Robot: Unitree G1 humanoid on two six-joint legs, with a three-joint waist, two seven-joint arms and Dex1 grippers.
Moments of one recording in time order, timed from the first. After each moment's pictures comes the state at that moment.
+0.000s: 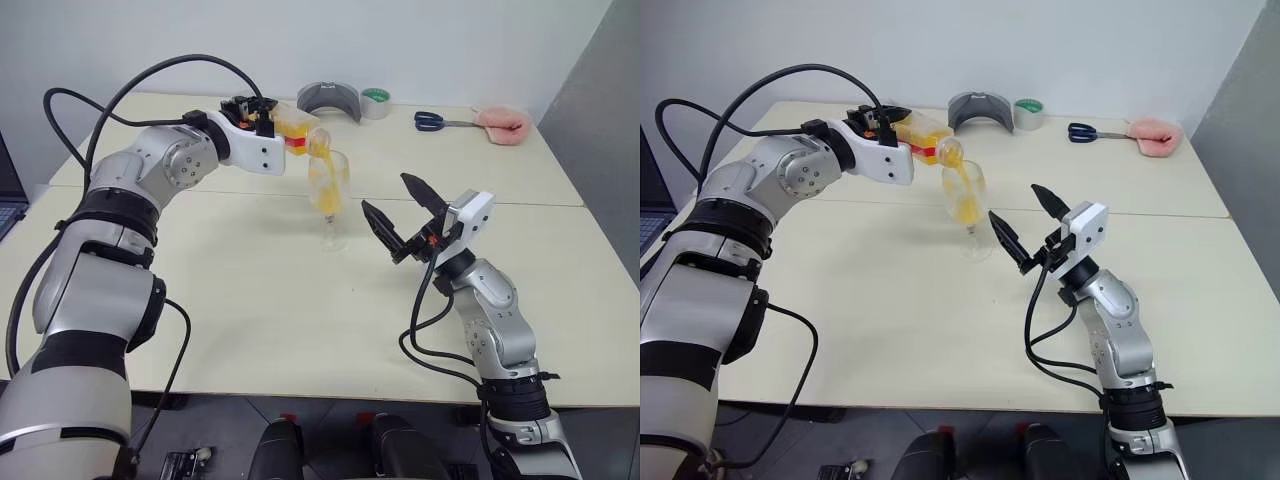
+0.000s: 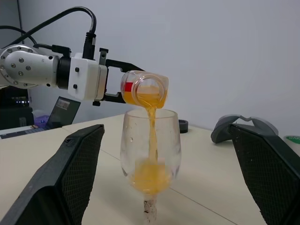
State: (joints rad) left arm -1.34 0.70 -0.45 1.11 0.75 -0.69 -0.19; right arm -0.37 -0.16 0.04 -0.17 0.33 0.05 0.54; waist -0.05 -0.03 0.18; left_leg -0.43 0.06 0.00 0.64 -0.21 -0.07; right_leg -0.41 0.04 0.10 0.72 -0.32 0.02
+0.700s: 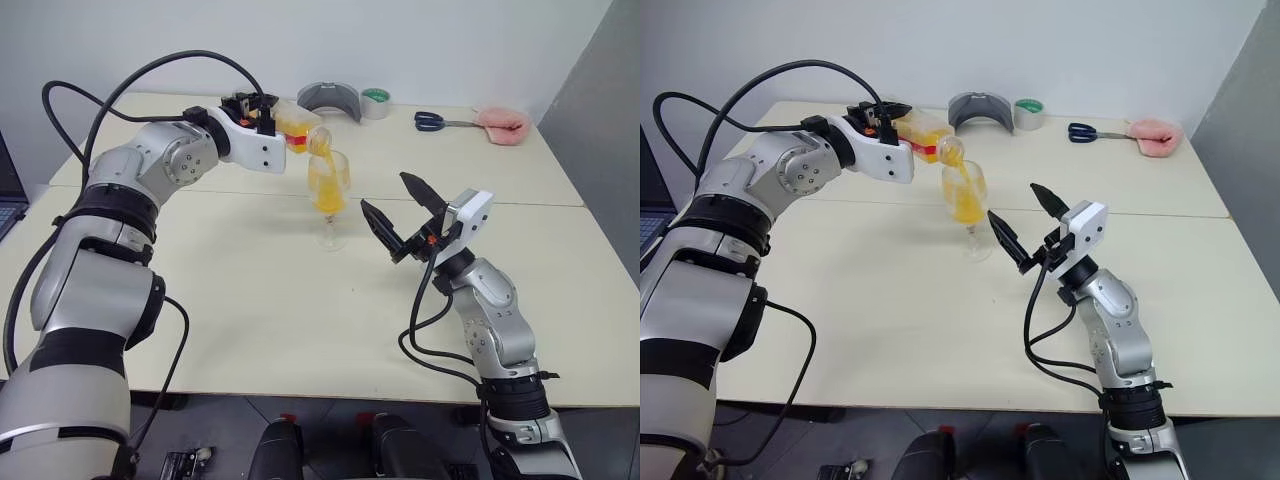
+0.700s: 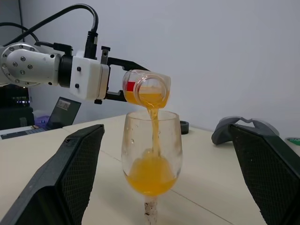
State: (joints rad) left arm -1.36 0.70 -0.47 1.12 0.76 -0.69 -0.17; right arm -0.38 -0.16 0.04 -0.17 0.33 0.05 0.54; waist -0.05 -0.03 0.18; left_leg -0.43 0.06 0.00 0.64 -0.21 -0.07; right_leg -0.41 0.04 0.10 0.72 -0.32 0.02
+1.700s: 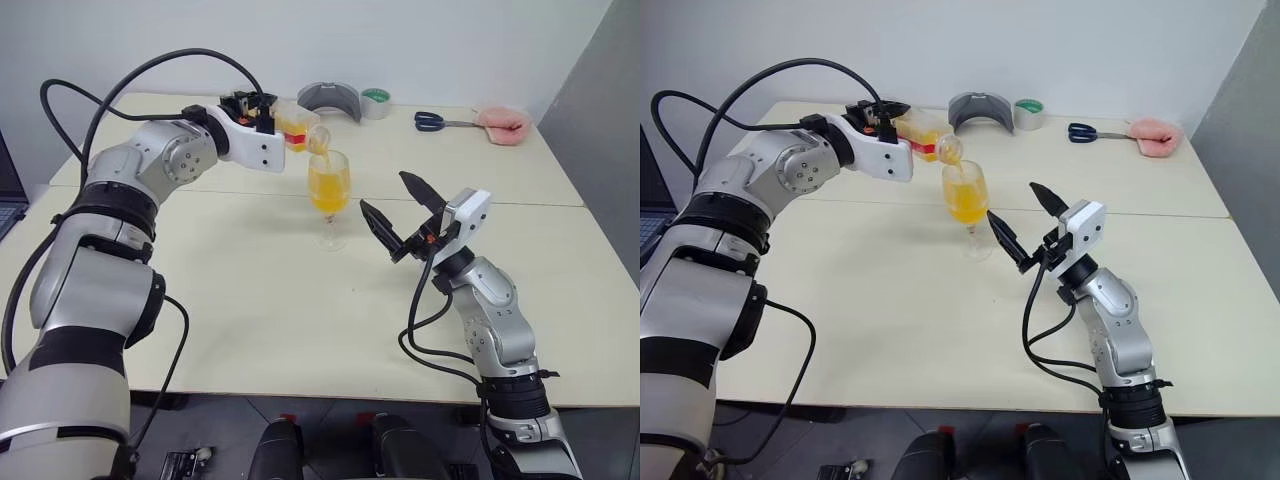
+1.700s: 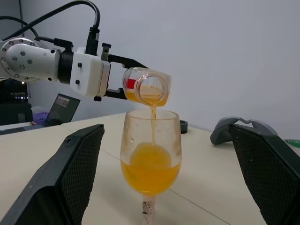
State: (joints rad) left arm -1.37 0.70 -0.48 1.14 0.75 -0.69 -0.17; right arm -0.38 -0.16 0.04 -0.17 0.31 0.05 0.54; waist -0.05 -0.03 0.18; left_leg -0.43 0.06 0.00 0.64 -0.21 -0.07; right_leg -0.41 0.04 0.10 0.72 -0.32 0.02
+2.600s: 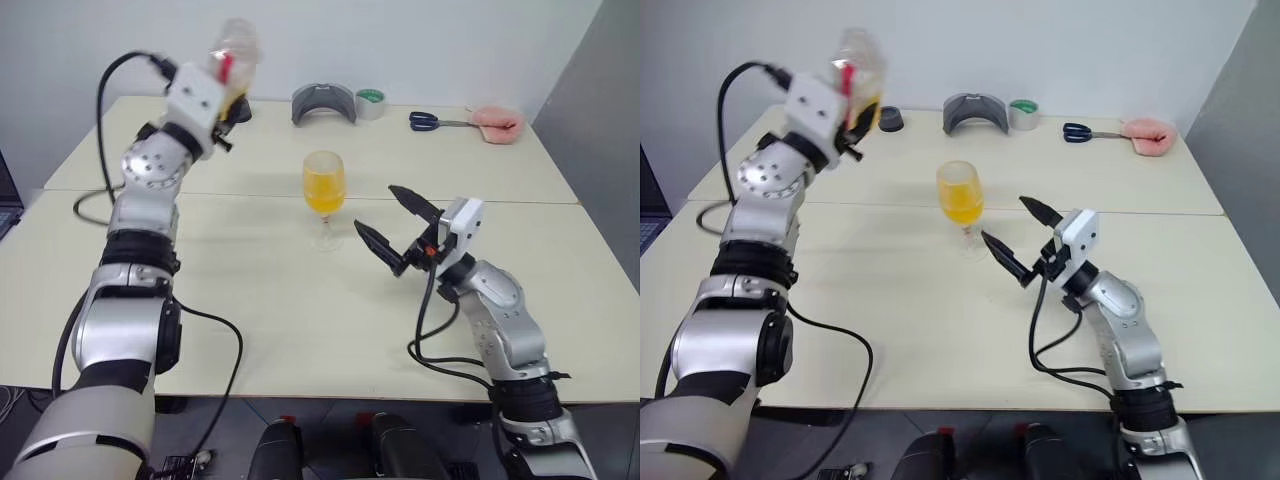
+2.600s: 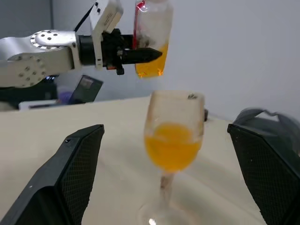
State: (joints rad) left arm -1.00 0.58 0.12 0.81 0.01 -0.17 -0.38; right arm -0.34 -0.29 0.07 -0.21 0.37 0.11 0.70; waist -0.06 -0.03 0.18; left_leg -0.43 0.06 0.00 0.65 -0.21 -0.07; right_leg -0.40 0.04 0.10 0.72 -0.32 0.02
